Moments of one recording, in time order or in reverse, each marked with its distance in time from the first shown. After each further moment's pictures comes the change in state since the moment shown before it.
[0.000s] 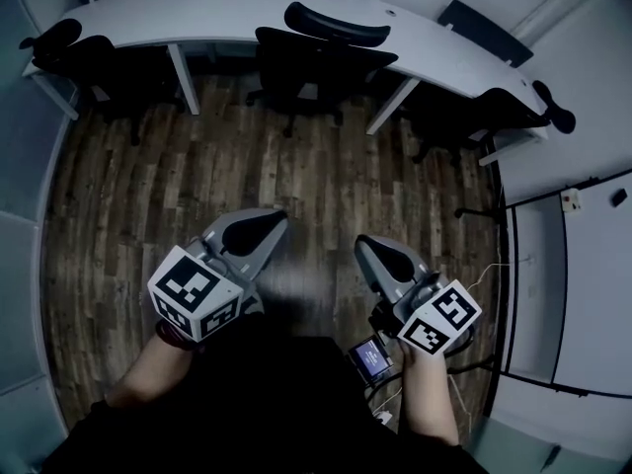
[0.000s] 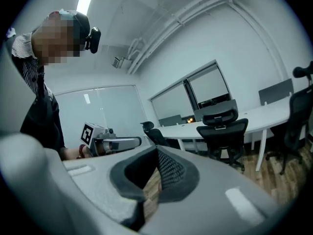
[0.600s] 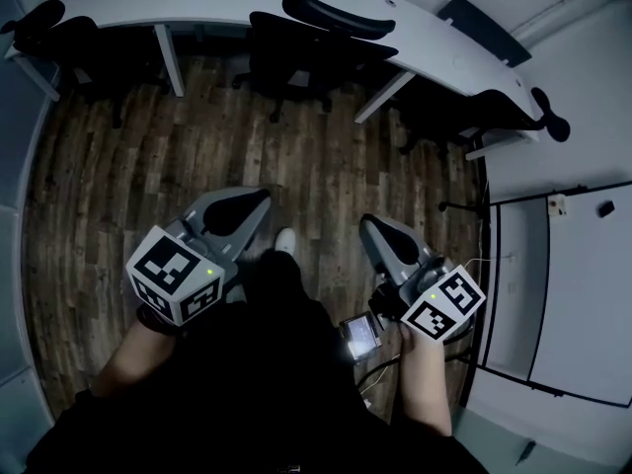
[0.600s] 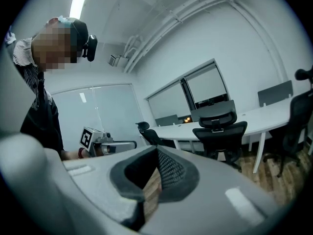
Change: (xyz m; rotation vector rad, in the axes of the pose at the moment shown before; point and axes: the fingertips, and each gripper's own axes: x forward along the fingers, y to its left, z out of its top) left arm 0.016 0.067 0.009 -0.039 -0.011 0.020; right arm 0.043 -0.042 0.029 0.006 0.015 -0.029
